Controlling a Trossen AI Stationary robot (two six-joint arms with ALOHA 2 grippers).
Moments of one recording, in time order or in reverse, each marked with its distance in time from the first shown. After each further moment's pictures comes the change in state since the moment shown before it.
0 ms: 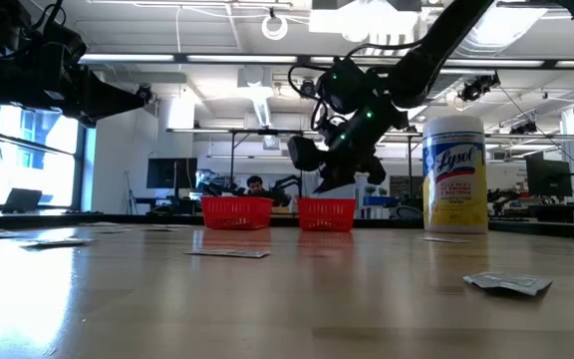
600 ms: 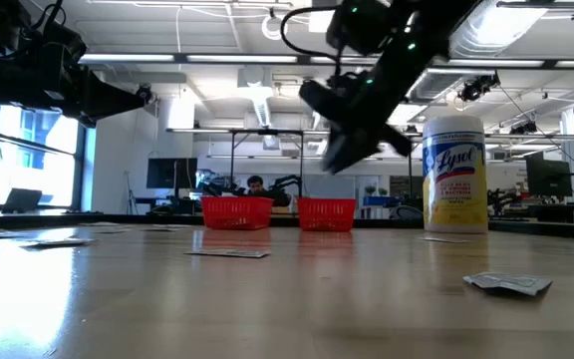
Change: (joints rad) left arm 0.000 0.000 0.000 0.000 0.000 0.000; right arm 0.271 -0.220 -0.003 -0.445 -0.101 0.265
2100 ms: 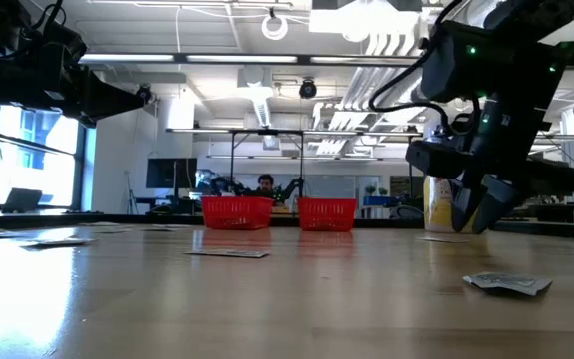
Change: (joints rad) left arm 0.000 0.000 0.000 0.000 0.000 0.000; right arm 0.258 -0.134 -0.347 -0.349 0.094 0.774
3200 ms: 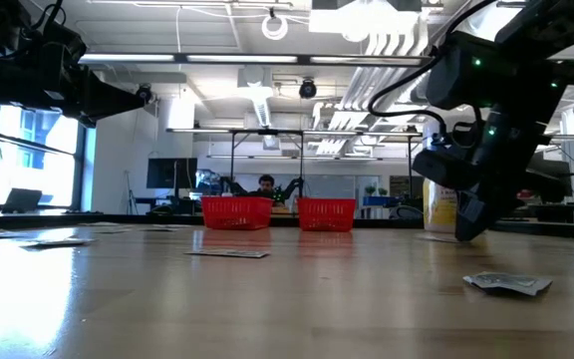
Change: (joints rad) left arm 0.000 0.000 0.000 0.000 0.000 0.000; right arm -0.027 -0.002 -0.111 0.180 -0.070 -0.230
